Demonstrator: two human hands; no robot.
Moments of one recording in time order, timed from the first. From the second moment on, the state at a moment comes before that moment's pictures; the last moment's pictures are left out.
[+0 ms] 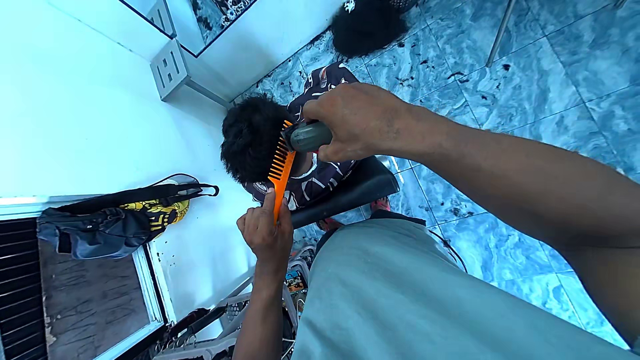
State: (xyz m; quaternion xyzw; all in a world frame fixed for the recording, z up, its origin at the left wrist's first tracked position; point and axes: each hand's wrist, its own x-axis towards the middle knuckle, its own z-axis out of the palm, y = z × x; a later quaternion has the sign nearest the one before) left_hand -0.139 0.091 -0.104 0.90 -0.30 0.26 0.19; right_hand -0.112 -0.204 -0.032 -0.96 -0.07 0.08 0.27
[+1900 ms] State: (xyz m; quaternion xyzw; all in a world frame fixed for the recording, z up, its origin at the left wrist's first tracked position) left_hand -0.143 0.076 -0.089 0.92 -0.28 0.21 0.20; right_hand -0.093 -0.246 -0.081 -0.90 -0.04 0.11 0.41
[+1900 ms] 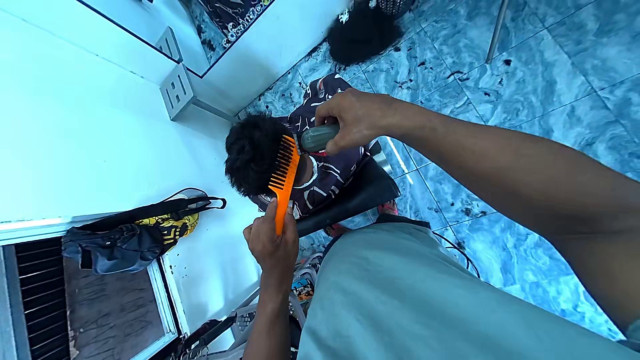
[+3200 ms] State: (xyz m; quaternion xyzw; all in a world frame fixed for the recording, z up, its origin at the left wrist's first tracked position) left_hand 0.068 0.167 0.080 0.97 -0.18 0.10 0.10; right_hand -0.371 -0.234 -0.222 -0.43 0.54 -0.06 0.72
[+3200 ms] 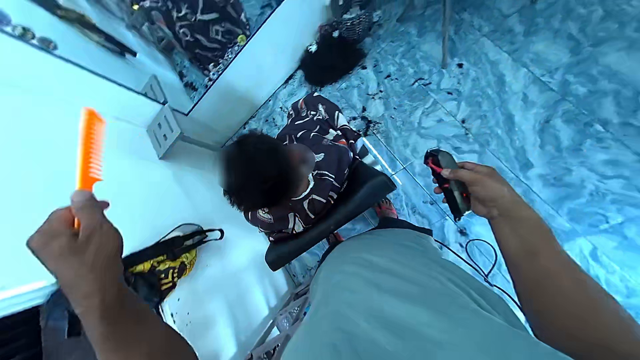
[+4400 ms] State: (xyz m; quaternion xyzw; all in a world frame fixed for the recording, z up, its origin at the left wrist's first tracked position) left_hand -0.053 0.110 -0.026 0.91 -0.38 -0.05 0.14; right_hand -0.318 -0.081 -0.199 -0.37 0.40 -0.23 0.81
